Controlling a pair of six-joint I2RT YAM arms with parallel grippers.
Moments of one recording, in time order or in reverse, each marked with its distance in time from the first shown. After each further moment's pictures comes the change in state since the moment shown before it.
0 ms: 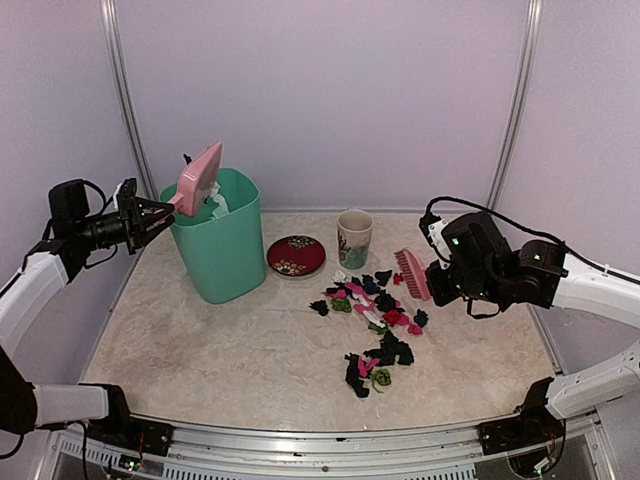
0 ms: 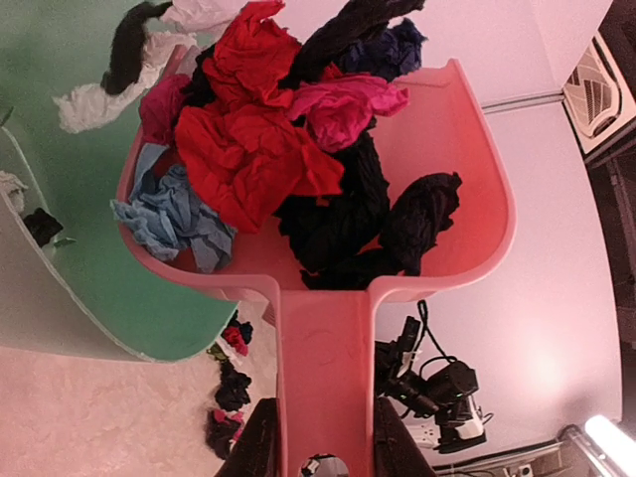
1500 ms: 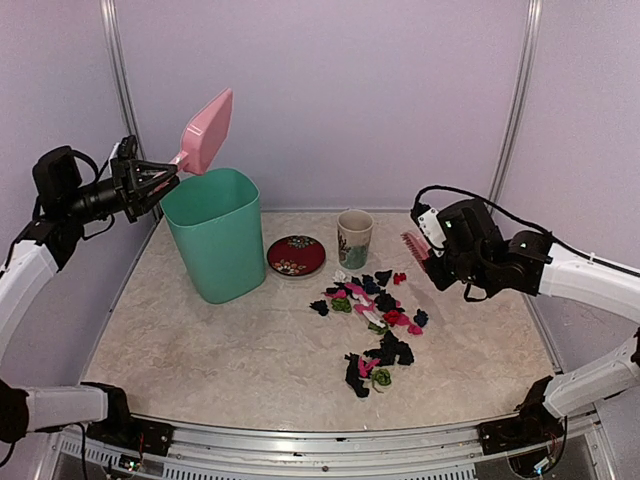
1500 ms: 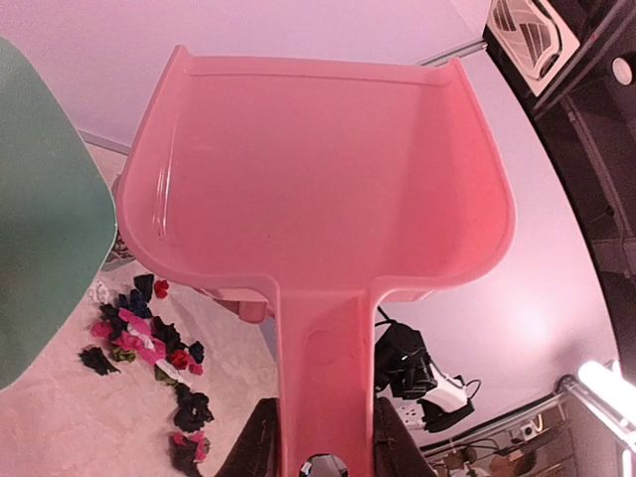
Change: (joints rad) left arm -0.128 -0.034 0.157 0.104 -0.036 -0.118; right arm -0.079 0.077 0.039 0.086 0.064 -0.278
